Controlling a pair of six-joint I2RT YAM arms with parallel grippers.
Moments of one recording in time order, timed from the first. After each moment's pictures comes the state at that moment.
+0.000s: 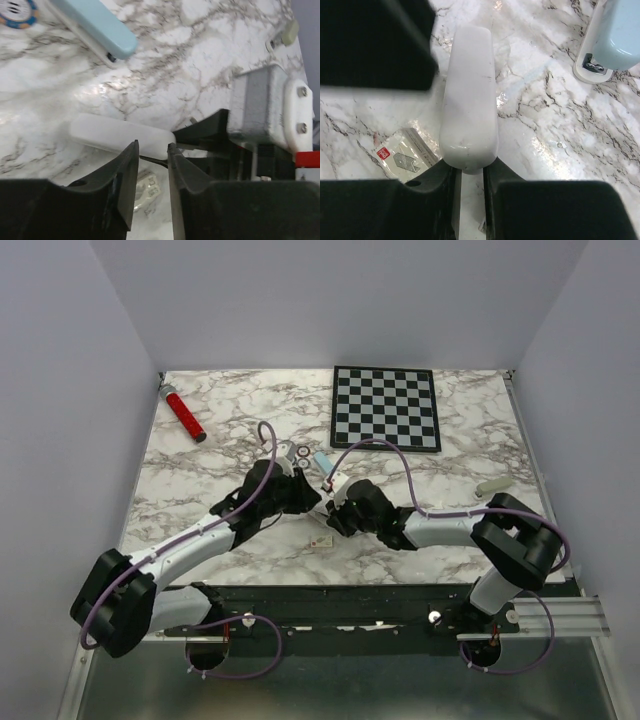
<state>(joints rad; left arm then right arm) -0.67 1.21 0.62 0.09 0.14 -0.62 0.92 1.63 0.69 0.34 -0.01 0.04</state>
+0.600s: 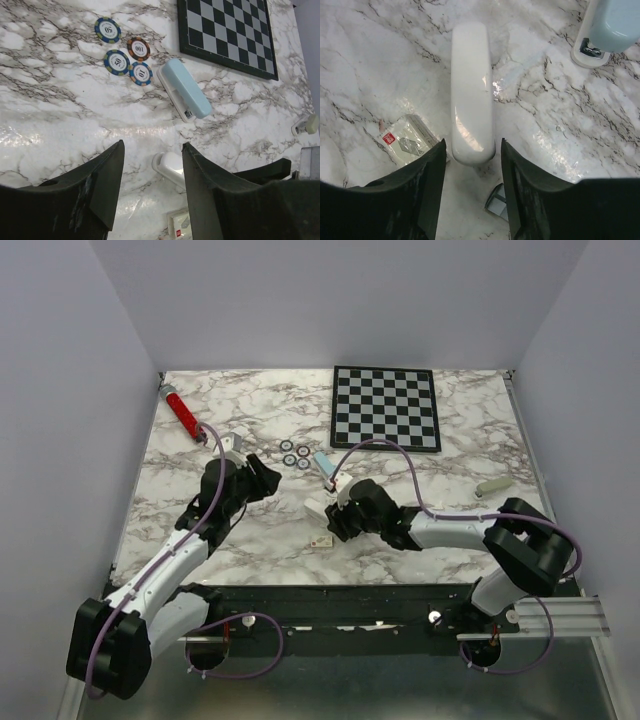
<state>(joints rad) -0.36 0.97 0.51 0.08 0.05 -0.63 0.92 1.59 0.68 0.27 -0.01 0.06</state>
